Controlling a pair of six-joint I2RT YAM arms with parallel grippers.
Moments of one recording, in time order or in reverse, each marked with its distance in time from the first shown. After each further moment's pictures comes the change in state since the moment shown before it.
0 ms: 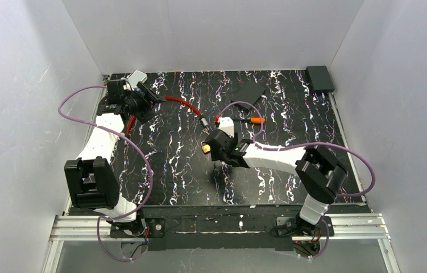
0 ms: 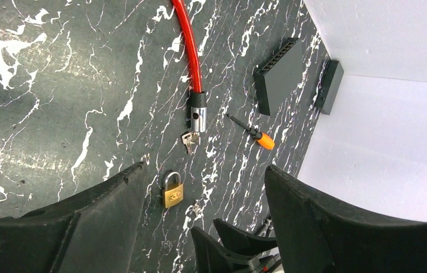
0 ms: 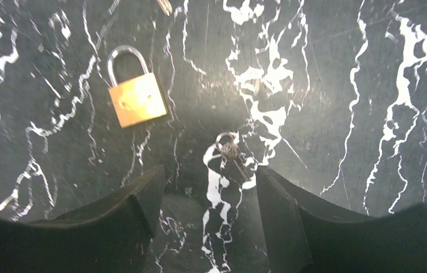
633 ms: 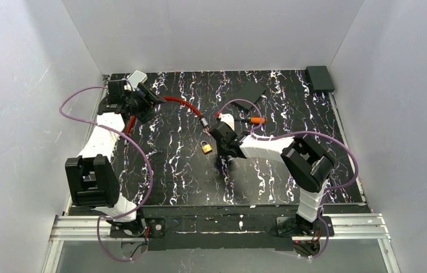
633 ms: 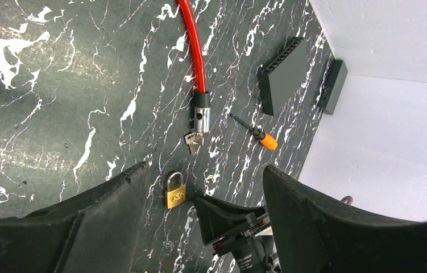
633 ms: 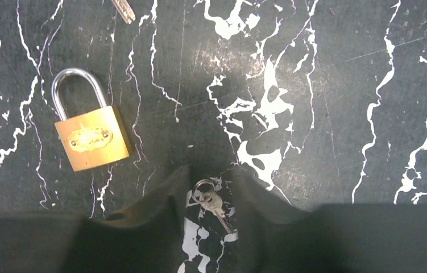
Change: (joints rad) left arm 0.000 0.017 0.000 0.002 0.000 0.000; right arm -0.118 0.141 0.047 0.051 -0.138 -0.078
